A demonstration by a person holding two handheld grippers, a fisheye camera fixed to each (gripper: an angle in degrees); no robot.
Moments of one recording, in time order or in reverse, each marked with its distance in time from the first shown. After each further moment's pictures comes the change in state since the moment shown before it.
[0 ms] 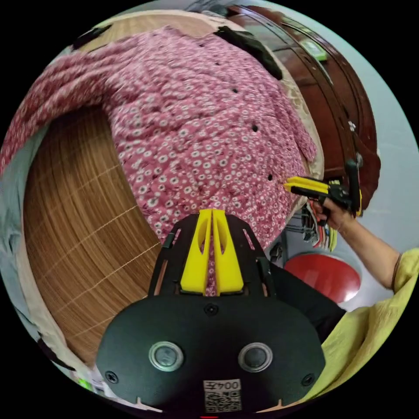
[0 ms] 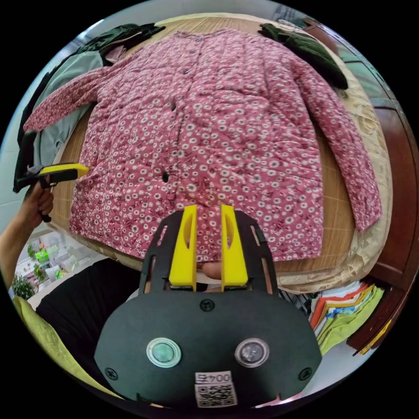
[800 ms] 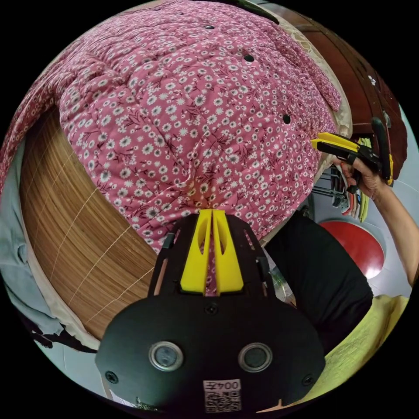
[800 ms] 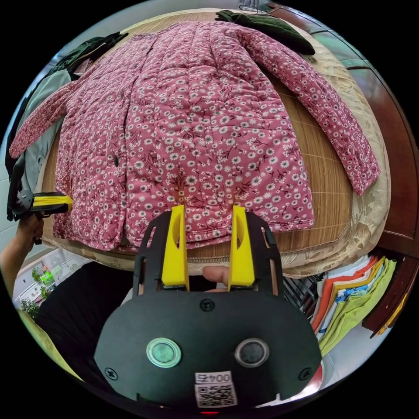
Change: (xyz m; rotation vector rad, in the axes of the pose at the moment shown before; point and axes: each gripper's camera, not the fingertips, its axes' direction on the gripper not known) left arm 0.098 -0.067 0.119 -0.273 -0.194 0.016; right arm 0.092 0.095 0.050 -0.030 0.016 0.129
